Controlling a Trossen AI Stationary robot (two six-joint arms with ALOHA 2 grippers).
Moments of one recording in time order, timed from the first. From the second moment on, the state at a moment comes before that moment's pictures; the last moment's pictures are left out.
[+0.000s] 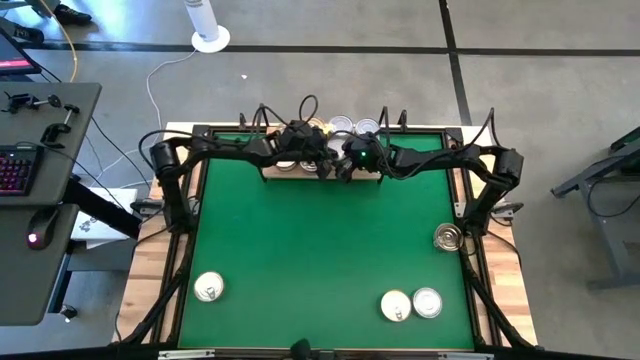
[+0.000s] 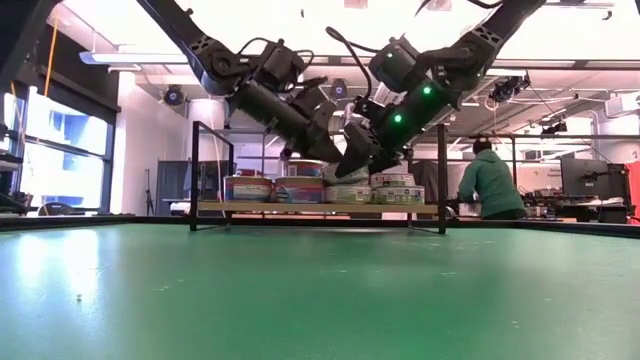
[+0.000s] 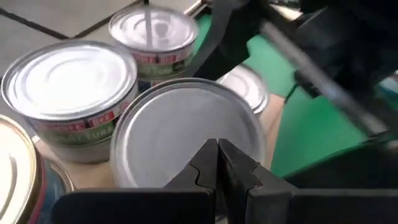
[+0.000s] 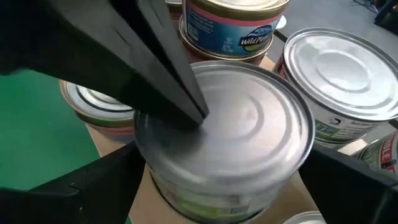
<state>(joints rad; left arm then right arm) 0.44 1.85 1.12 0.24 0.08 -0.07 -0.38 1.72 0.96 0.13 0.23 0.06</state>
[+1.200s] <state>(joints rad) 0.42 1.88 1.11 0.25 0.07 -0.07 -0.36 1.51 0.96 -0.06 0.24 0.05</state>
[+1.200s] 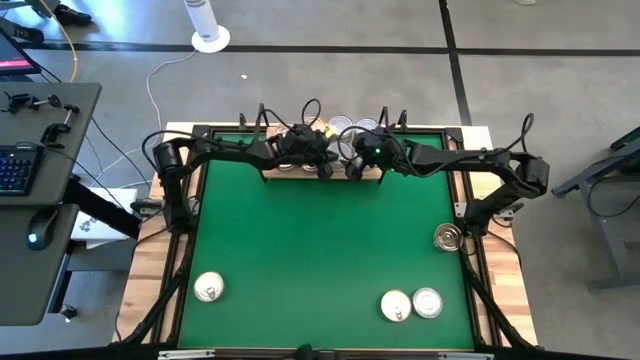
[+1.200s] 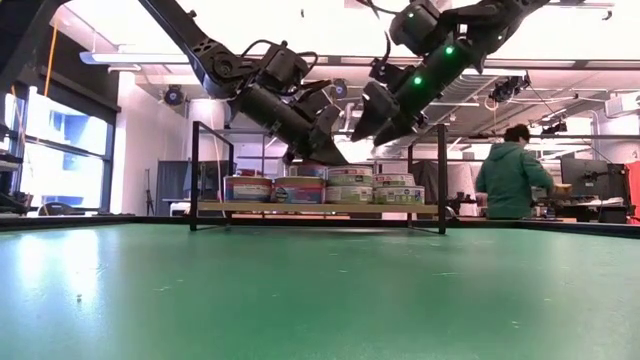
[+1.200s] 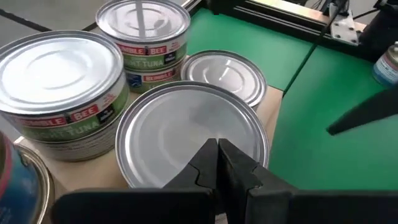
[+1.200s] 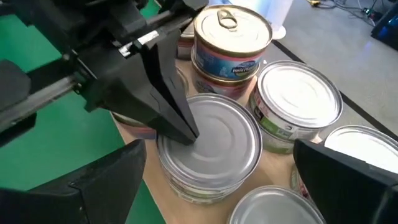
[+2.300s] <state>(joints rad) -0.08 1.25 1.16 -0.68 -0.76 -0.19 0.08 1.51 0.72 0.40 0.44 -0.09</state>
